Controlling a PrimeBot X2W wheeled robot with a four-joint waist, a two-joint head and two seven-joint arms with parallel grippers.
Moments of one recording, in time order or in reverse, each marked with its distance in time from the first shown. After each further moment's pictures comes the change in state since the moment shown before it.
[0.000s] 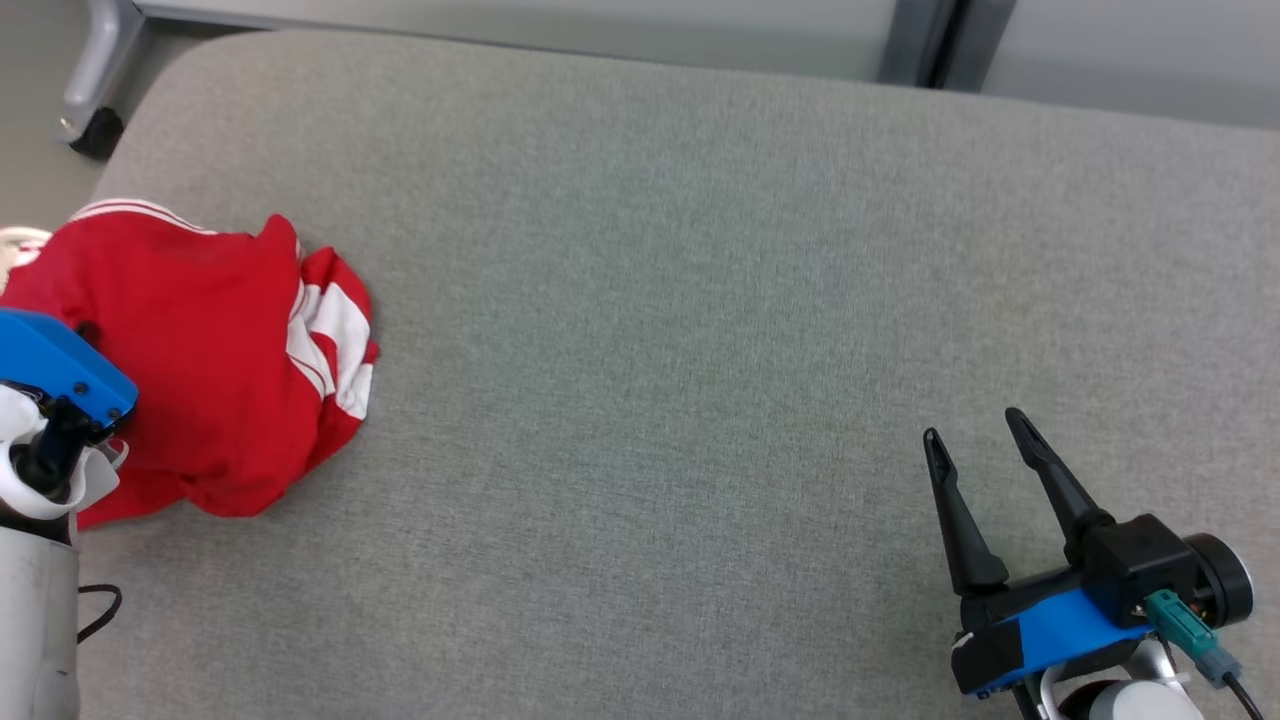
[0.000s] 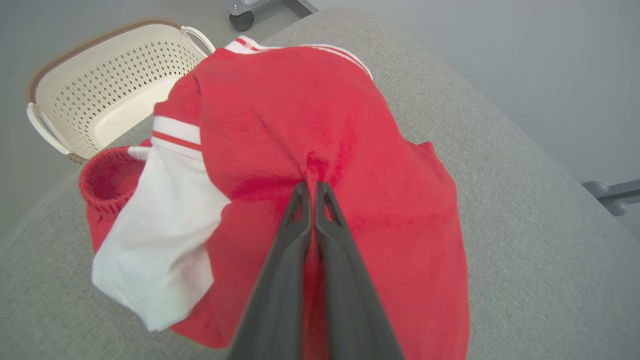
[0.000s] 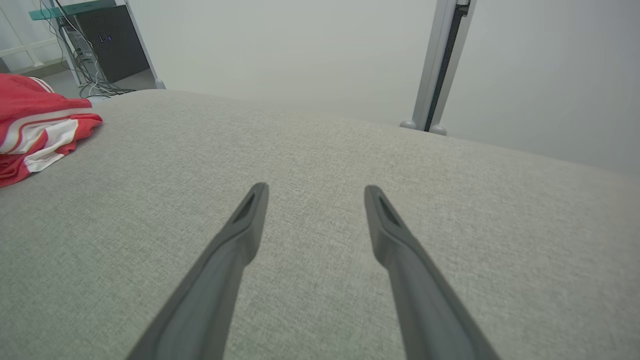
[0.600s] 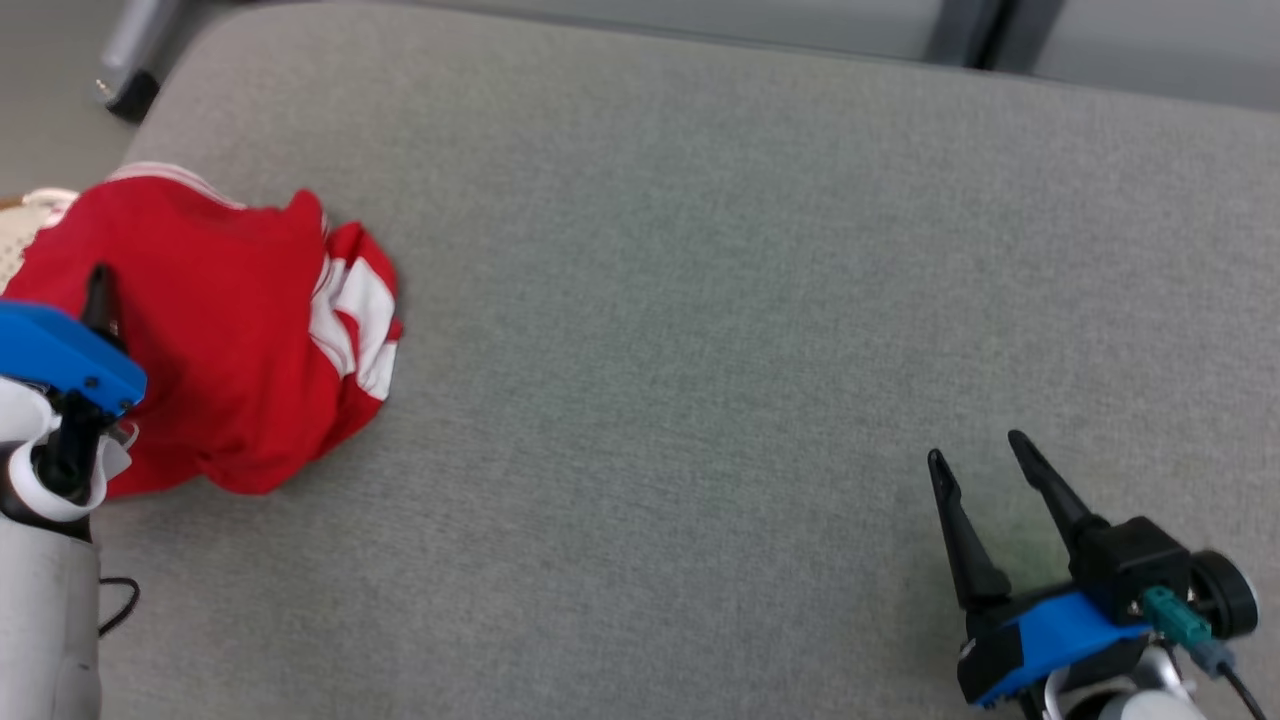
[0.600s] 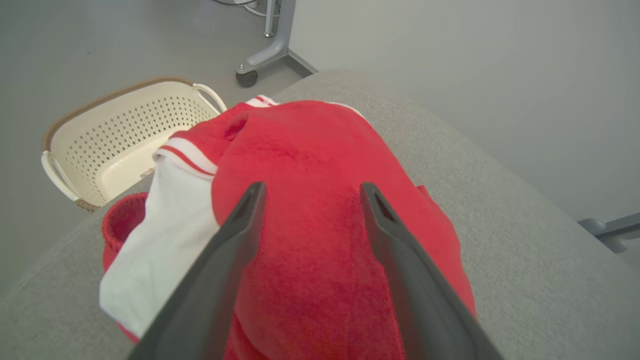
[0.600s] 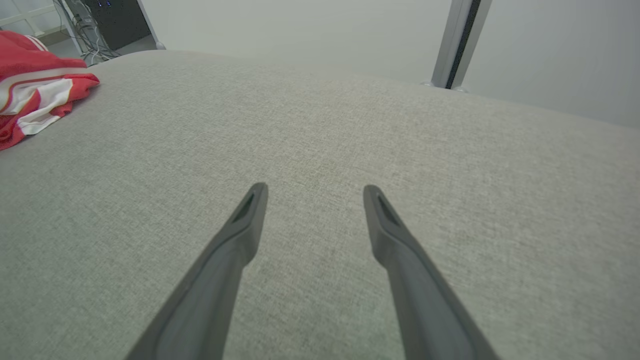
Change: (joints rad) left arm -0.001 -0.031 0.023 -0.005 0.023 -0.064 -0.189; right arm 0.020 0.000 -0.013 0.013 -0.003 0.000 0.058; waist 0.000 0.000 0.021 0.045
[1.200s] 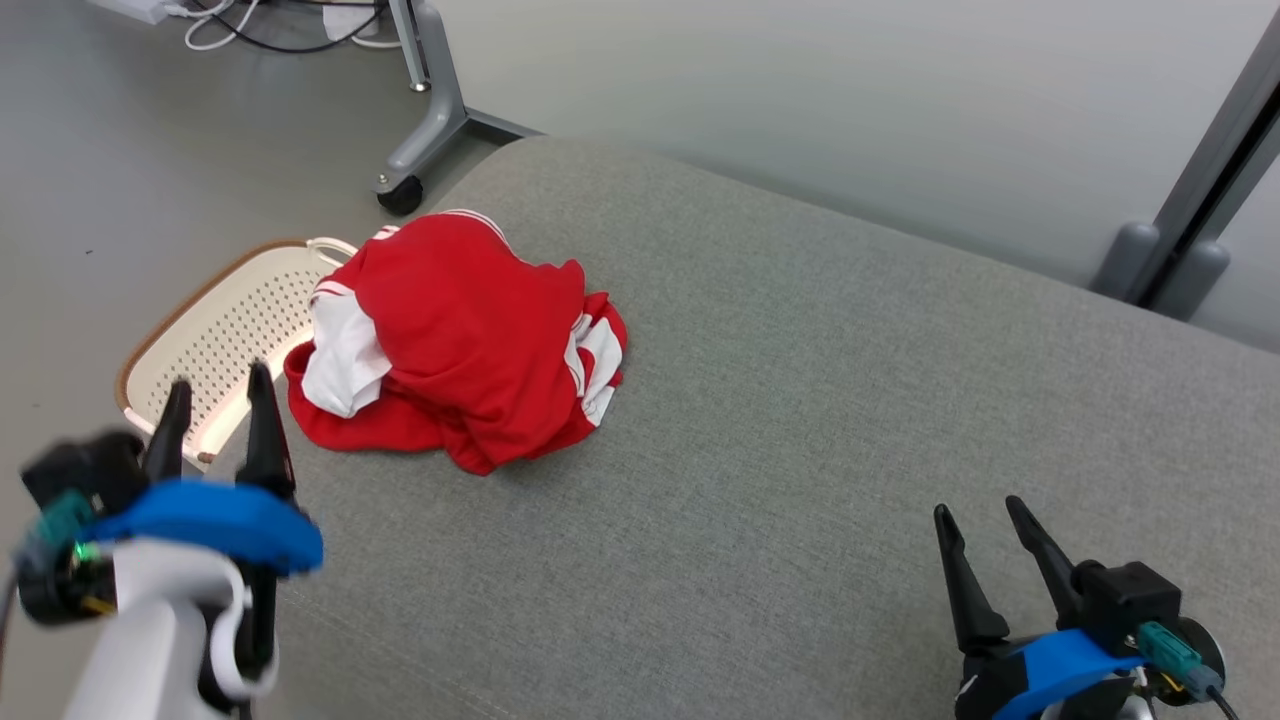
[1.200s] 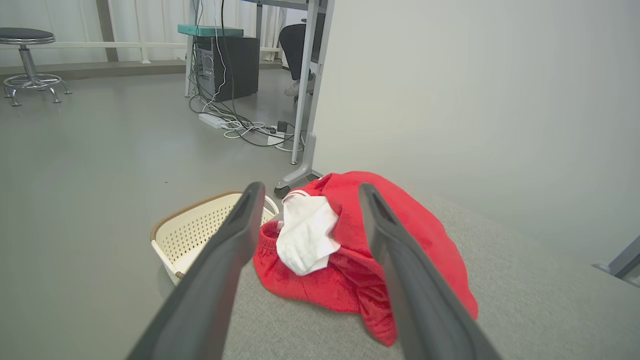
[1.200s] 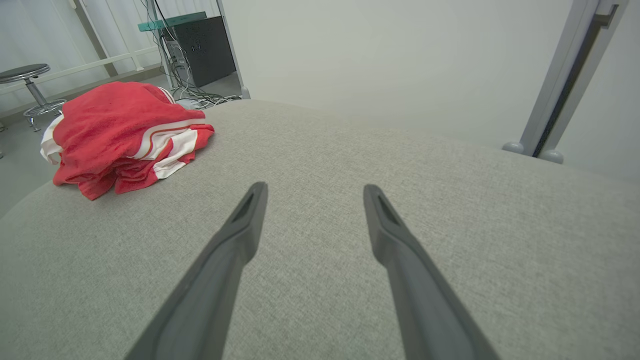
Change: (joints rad) left arm 0.418 -0.101 -0.132 -0.441 0.219 0.034 -0.300; right arm -0.018 0.000 -0.014 0.269 0.117 0.000 -0.137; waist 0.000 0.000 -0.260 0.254
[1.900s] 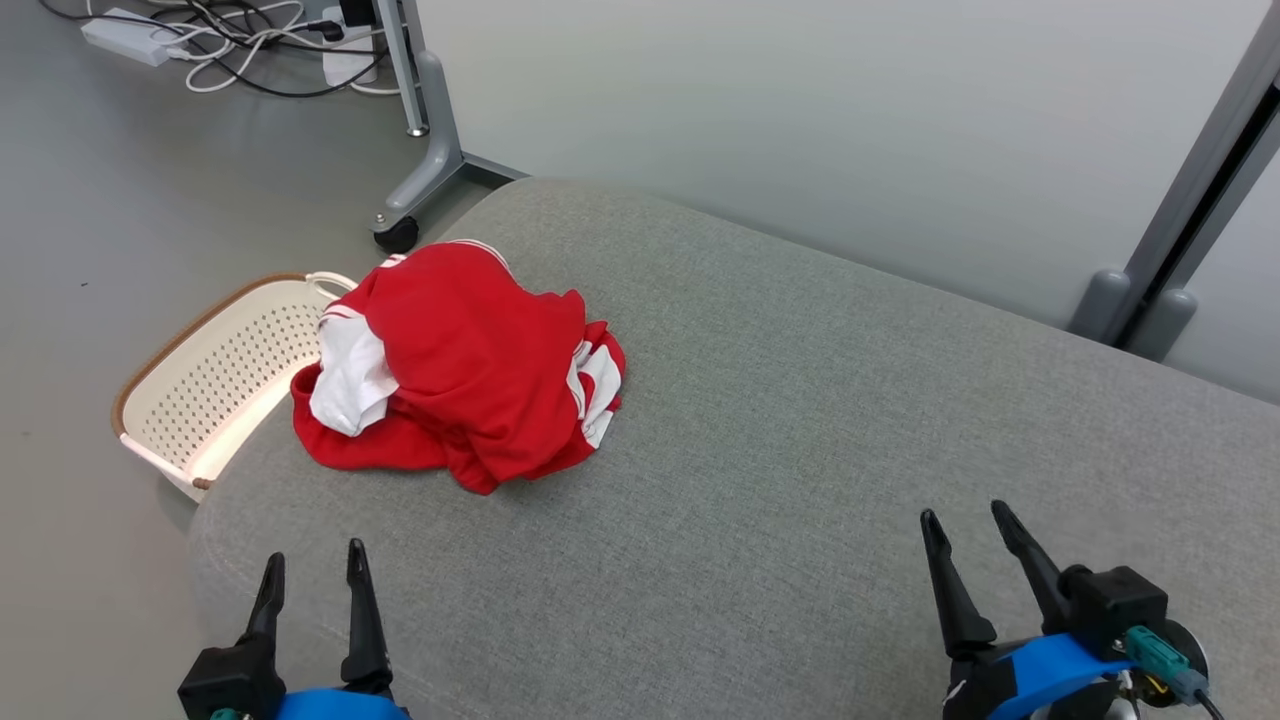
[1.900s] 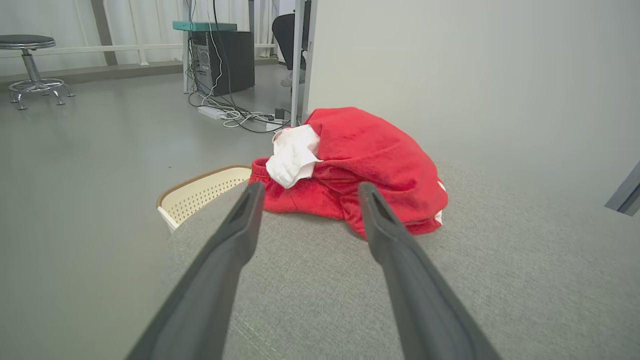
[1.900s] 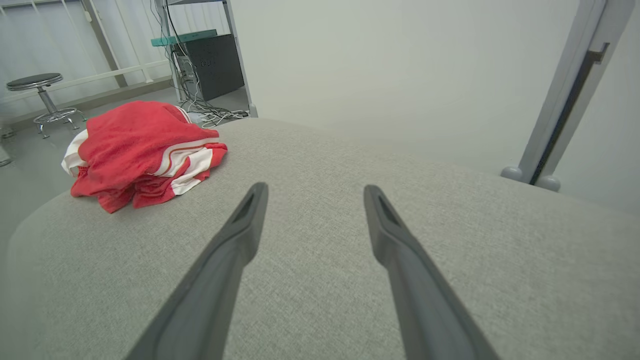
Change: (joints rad) left arm 0.270 -0.090 -0.091 -0.021 0.146 0.067 -0.204; right arm -0.001 0.001 0.017 0.017 0.013 0.000 -0.019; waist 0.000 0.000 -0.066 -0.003
